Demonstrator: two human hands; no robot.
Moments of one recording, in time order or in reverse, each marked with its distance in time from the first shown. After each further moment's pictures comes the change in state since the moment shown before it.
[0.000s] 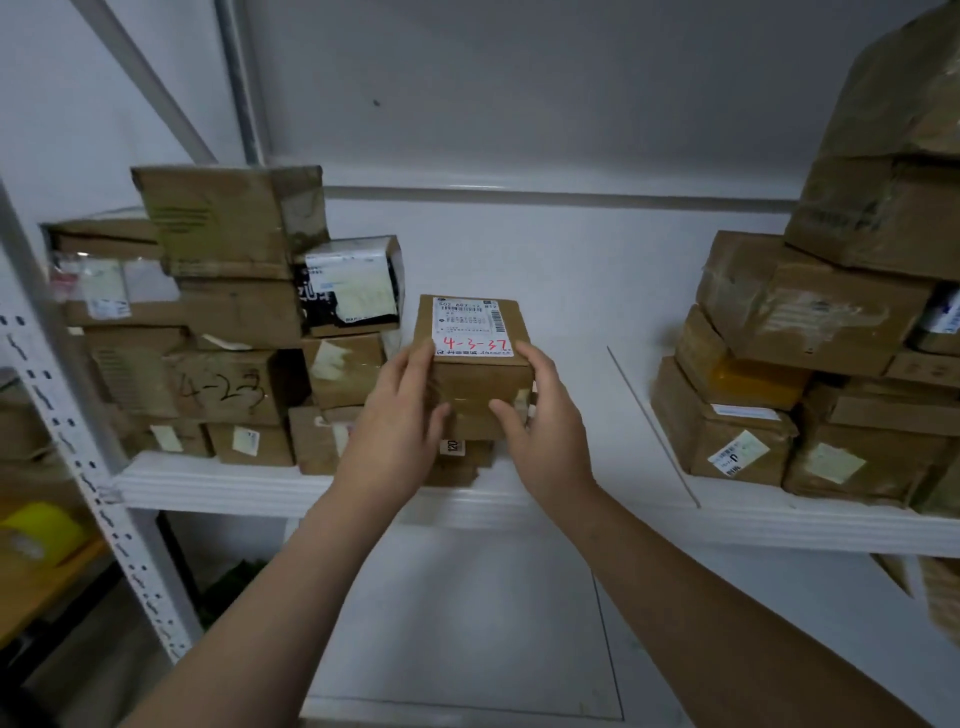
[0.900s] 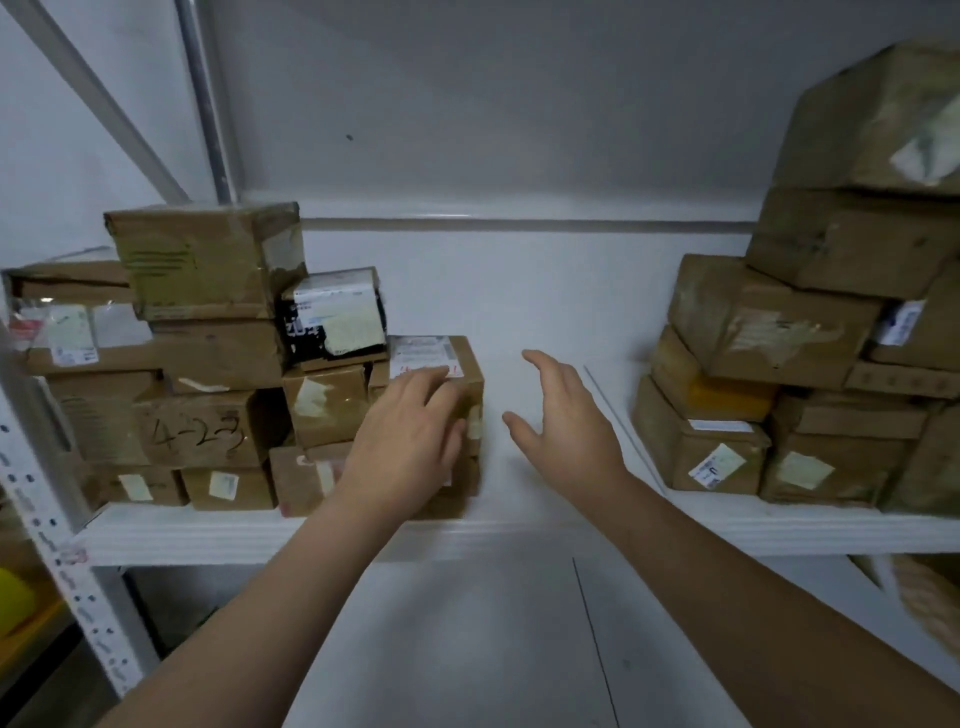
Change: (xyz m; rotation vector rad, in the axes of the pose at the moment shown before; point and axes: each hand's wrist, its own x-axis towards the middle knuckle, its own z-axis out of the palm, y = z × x) left_hand 0.025 0.004 -0.003 0.309 0.003 0.334; right_hand 0.023 -0.011 -0.036 -0.459 -0.108 -0.056
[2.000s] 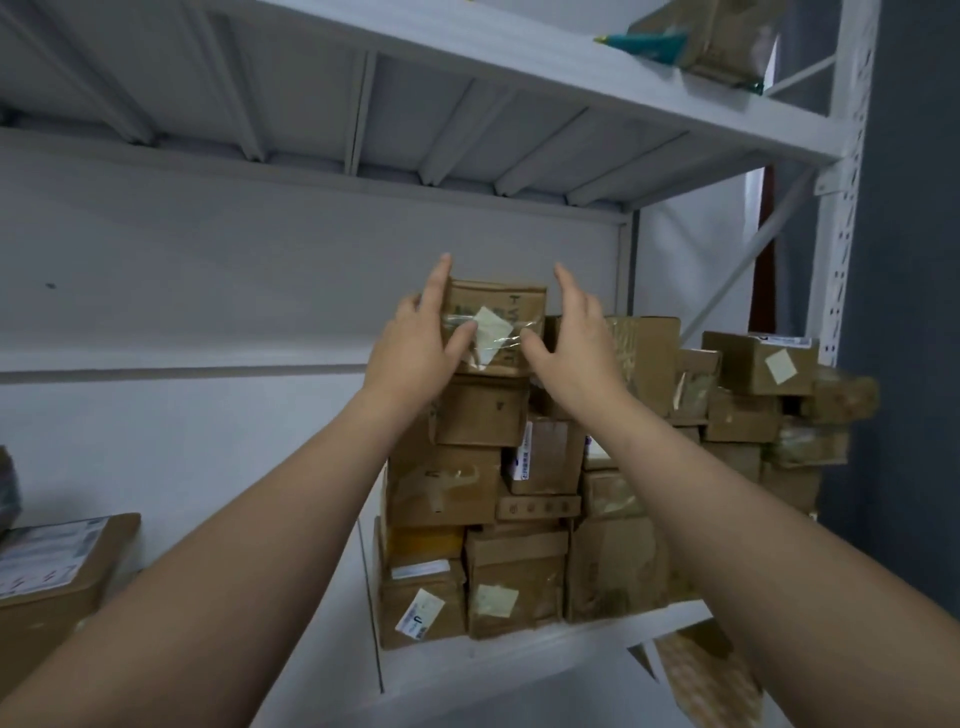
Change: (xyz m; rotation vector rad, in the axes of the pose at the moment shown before) left_hand 0.268 0.286 -0.006 -0.524 0.207 0.060; right_hand 0.054 0.144 -0.341 -0.112 0.481 0.078
